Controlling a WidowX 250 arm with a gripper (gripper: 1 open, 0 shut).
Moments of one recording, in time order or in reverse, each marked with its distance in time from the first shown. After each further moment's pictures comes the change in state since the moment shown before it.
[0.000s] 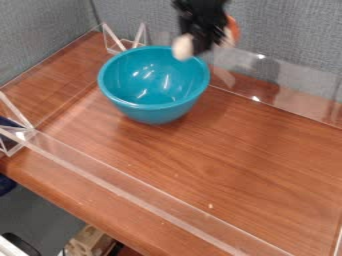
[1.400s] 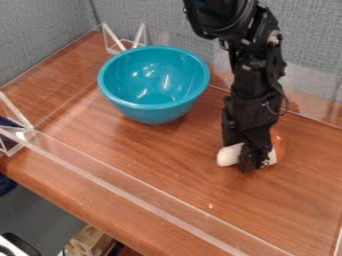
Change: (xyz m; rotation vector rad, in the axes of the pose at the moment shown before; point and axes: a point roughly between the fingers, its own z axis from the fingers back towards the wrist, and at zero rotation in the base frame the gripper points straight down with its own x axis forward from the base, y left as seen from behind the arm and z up) arm -0.012 -0.136 -0.098 -0.183 0.069 -0.276
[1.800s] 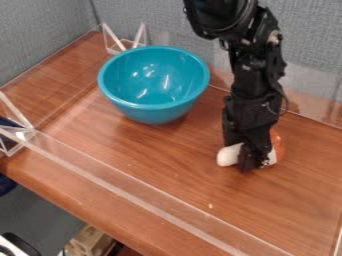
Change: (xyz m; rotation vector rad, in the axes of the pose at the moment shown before) arm 0.000 -0.001 0.000 -0.004 0.001 -0.004
